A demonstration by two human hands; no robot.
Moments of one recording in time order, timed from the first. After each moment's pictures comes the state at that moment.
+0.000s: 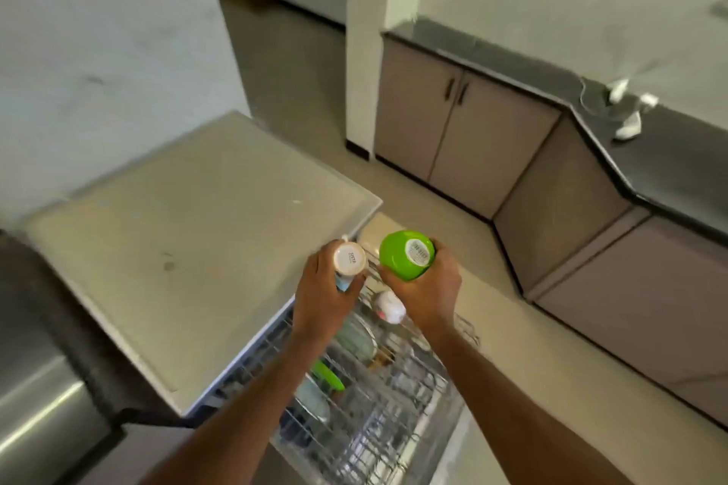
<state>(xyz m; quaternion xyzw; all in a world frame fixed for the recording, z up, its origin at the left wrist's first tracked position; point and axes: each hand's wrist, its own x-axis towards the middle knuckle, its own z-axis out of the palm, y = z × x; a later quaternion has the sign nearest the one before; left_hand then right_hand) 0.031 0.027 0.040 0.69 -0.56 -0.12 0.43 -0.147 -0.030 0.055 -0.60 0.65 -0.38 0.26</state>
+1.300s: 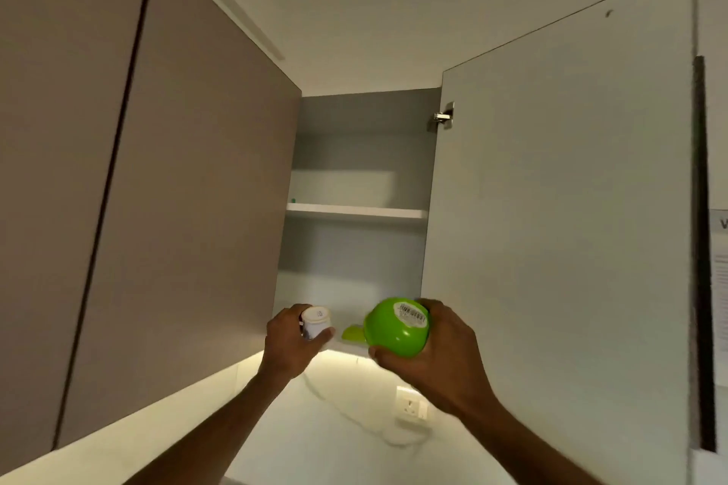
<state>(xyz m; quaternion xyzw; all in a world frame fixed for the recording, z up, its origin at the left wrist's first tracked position) 0.559 0.851 0.563 0.78 -0.15 0.40 0.46 0.381 0.609 0.621 -0.84 -0.13 -0.42 0.32</state>
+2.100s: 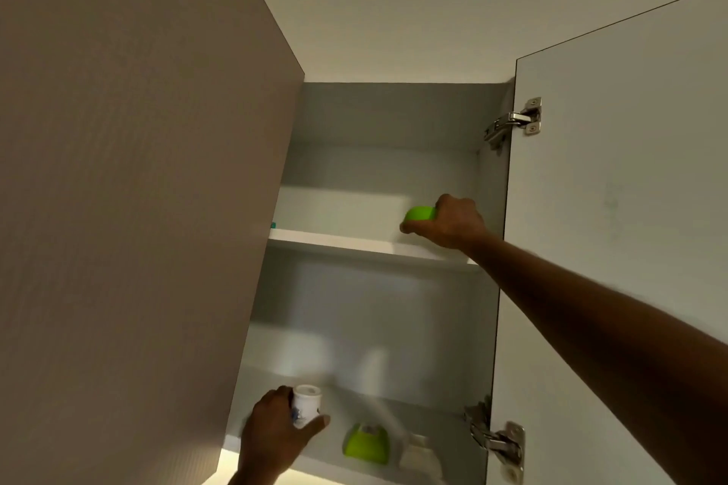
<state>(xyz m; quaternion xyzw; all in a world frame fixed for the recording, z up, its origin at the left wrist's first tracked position) 0.819 0.865 0.530 0.84 -0.09 0.35 0.41 0.693 0.628 0.886 -0.90 0.03 -0.41 0.13</state>
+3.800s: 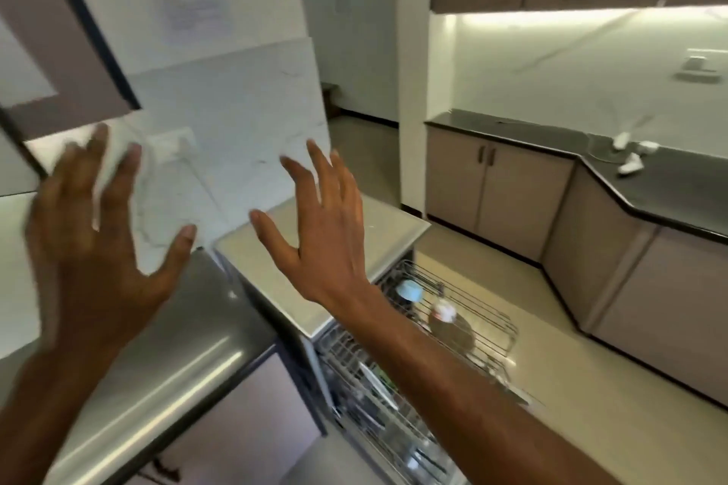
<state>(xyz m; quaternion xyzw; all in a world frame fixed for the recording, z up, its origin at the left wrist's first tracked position) 0.169 0.472 0.437 0.69 -0.54 0.36 0.32 -0.035 0.344 0.399 -0.80 0.29 -0.50 0.14</state>
